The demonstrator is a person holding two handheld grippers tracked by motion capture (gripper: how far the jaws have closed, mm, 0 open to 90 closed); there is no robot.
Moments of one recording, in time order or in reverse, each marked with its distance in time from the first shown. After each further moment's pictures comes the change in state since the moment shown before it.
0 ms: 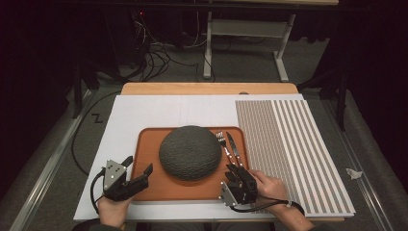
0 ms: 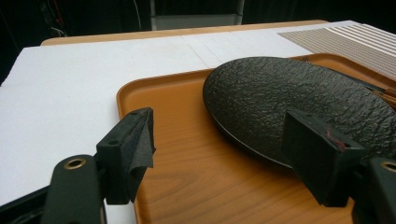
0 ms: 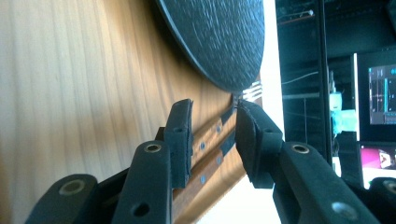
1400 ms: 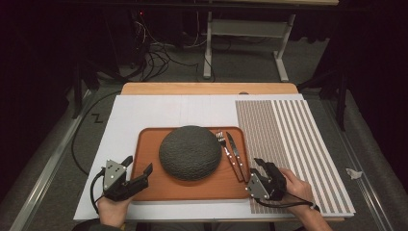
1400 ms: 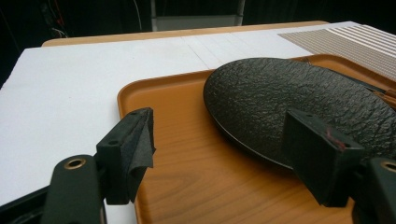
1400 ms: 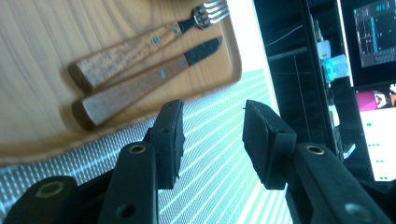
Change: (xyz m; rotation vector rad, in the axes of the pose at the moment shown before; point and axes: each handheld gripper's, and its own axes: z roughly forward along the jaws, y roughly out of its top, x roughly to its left) left arm 0.000 0.000 0.000 -0.002 0.002 0.000; right arm -0.013 -0.065 -0.018 0.079 -0.063 0.177
